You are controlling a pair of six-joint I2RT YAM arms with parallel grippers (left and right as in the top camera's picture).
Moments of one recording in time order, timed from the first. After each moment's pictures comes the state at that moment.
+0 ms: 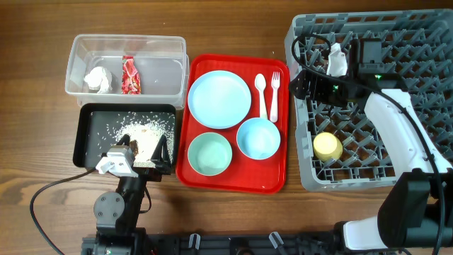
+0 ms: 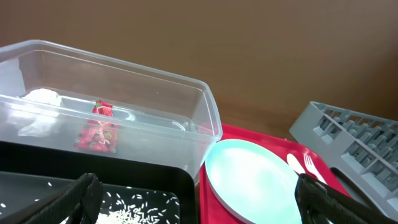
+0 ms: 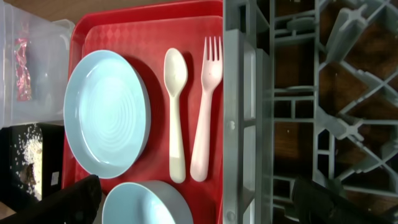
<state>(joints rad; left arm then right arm) -0.07 0.01 0.01 -0.07 0.08 -0.31 -0.01 1.63 1.18 -0.67 -0.47 0.15</state>
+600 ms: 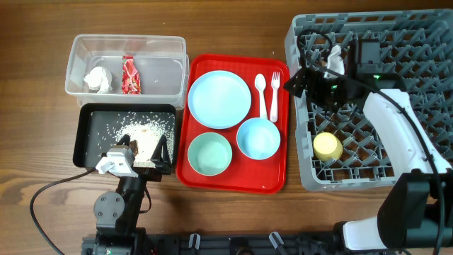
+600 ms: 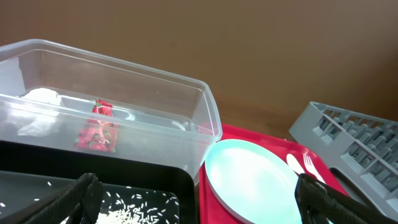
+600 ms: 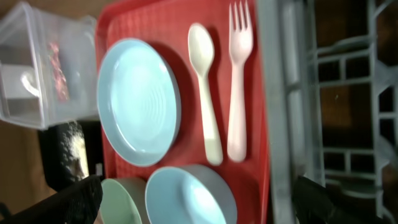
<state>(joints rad) -0.07 0.01 0.01 -0.07 0.08 -0.31 0.03 1.62 1.18 -0.72 -0.54 0.31</state>
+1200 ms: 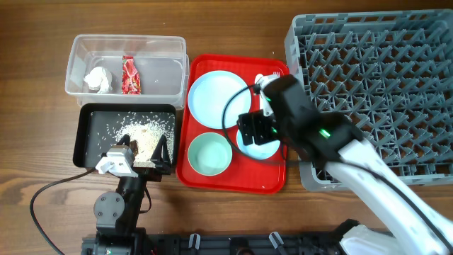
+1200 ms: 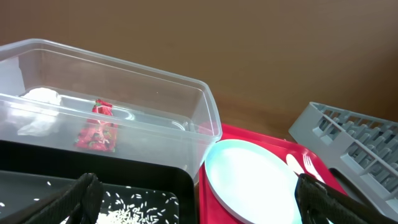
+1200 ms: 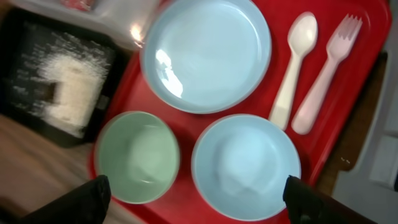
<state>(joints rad) -0.07 0.01 0.01 -0.07 0.08 -0.31 0.62 1.37 1.18 -0.82 -0.02 0.35</state>
